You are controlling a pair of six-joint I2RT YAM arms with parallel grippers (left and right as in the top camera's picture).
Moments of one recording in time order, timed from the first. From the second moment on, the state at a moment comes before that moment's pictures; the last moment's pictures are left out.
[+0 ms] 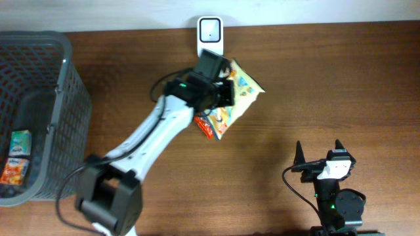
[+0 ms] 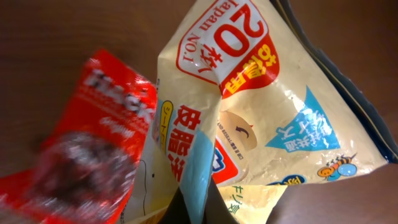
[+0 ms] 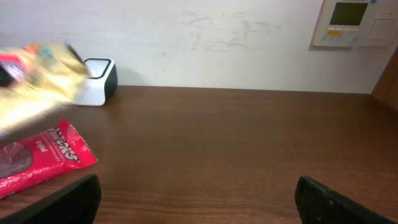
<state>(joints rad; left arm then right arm) -0.56 1.88 1.55 -0.59 0.16 -0.53 -0.01 0.01 0.01 -0.08 0.00 -0.03</state>
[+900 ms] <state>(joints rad) -0.55 1.81 1.69 -0.68 0.10 -0.38 -0.01 0.01 0.01 -0.08 0.00 -0.03</state>
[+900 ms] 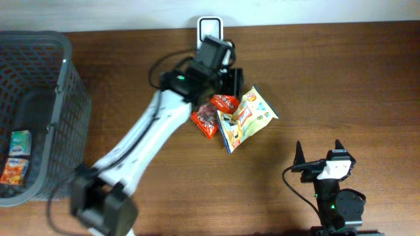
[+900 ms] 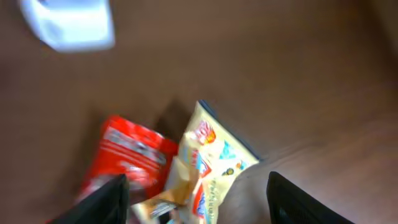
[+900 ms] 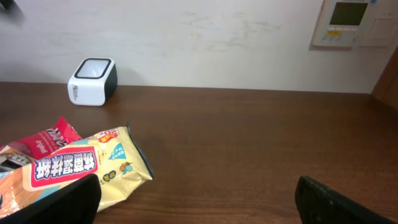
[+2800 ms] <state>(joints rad) 0.74 1.64 1.70 -1.06 -0.36 -0.39 -0.01 0.01 0.01 -0.08 0.00 -0.03</state>
